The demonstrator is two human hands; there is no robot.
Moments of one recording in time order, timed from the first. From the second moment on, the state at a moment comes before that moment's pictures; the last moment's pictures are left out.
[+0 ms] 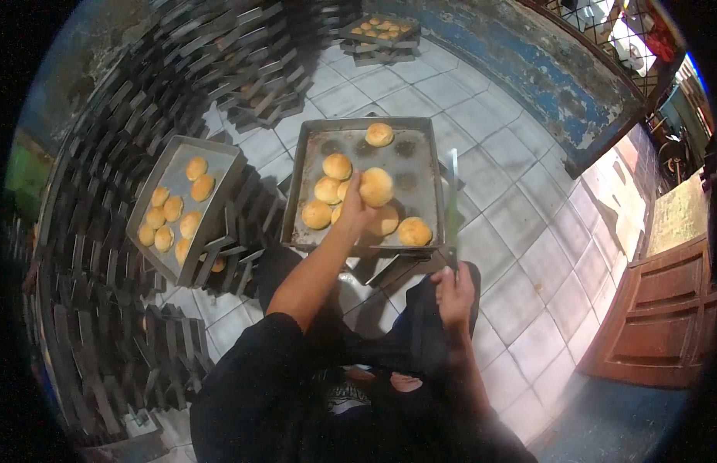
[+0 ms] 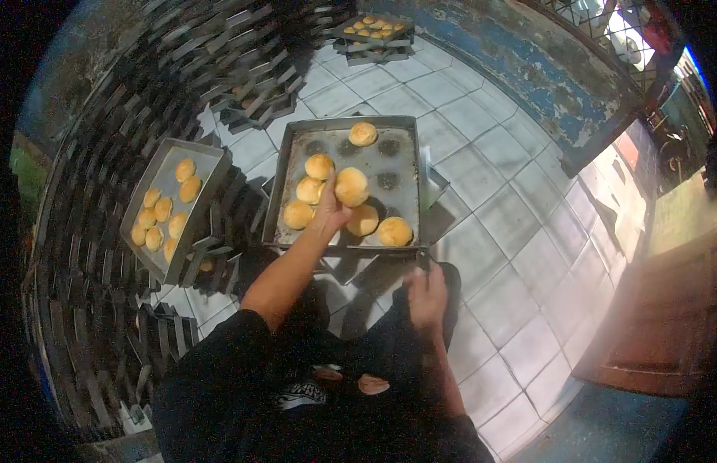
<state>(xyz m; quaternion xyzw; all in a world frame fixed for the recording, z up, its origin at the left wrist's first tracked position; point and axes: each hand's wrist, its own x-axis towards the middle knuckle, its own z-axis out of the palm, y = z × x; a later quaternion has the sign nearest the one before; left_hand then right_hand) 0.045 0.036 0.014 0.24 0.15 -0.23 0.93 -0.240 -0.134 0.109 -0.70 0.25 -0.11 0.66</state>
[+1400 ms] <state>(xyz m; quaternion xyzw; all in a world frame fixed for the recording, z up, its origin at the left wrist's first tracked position) 0.003 0.113 0.057 0.18 0.09 -0.24 0.95 -0.218 -0.022 0.144 -0.87 0.06 -0.06 0.49</state>
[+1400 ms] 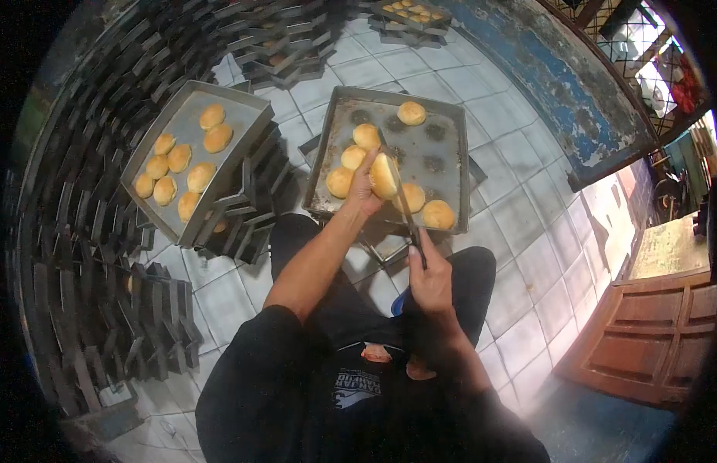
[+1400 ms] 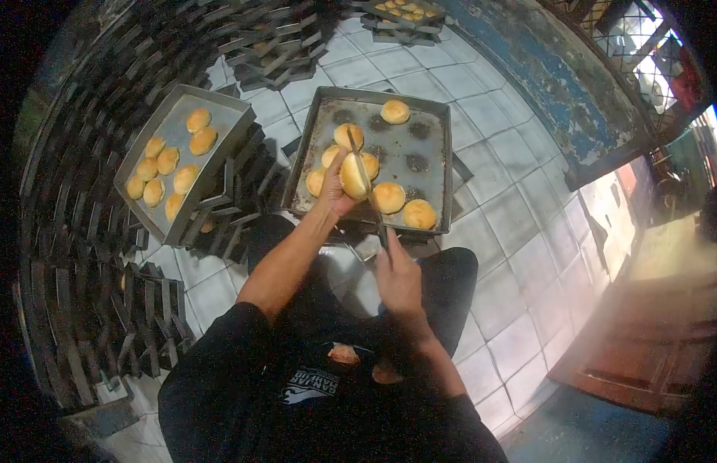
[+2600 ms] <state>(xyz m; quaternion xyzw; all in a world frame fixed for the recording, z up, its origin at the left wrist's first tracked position) -0.014 0.099 0.059 0.25 0.07 -0.18 0.95 -0.228 -0.030 0.161 -0.84 0.09 -0.01 0.53</state>
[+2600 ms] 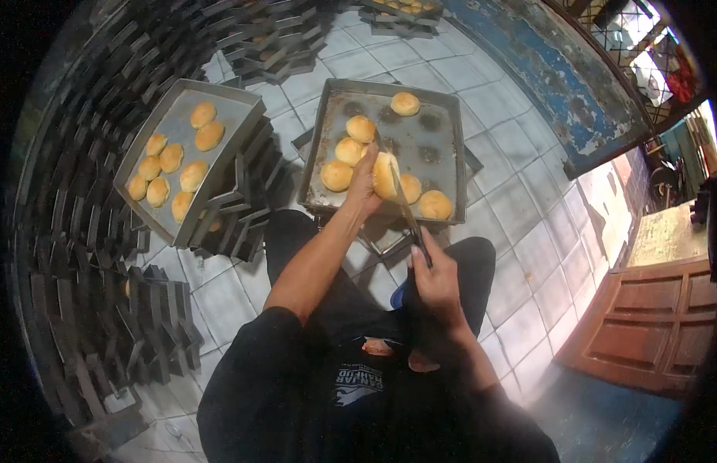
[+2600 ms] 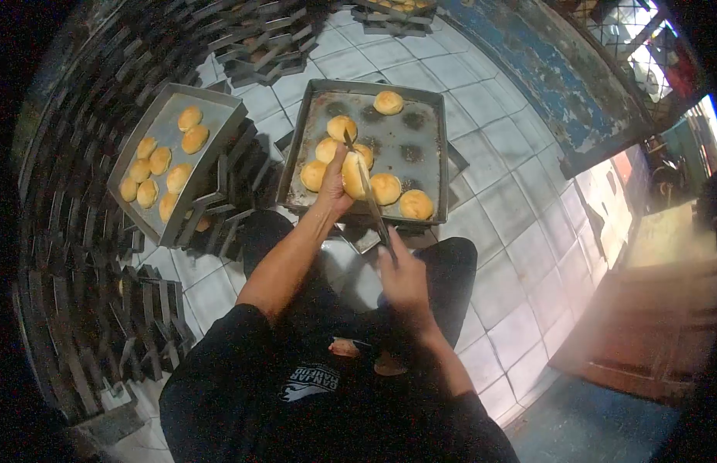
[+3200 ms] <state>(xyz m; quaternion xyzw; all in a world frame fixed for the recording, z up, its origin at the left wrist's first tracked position) -0.027 0.082 0.067 0.30 0.09 -0.17 0.94 -0.178 -0.032 0.148 -0.86 0.06 -0.02 0.51</state>
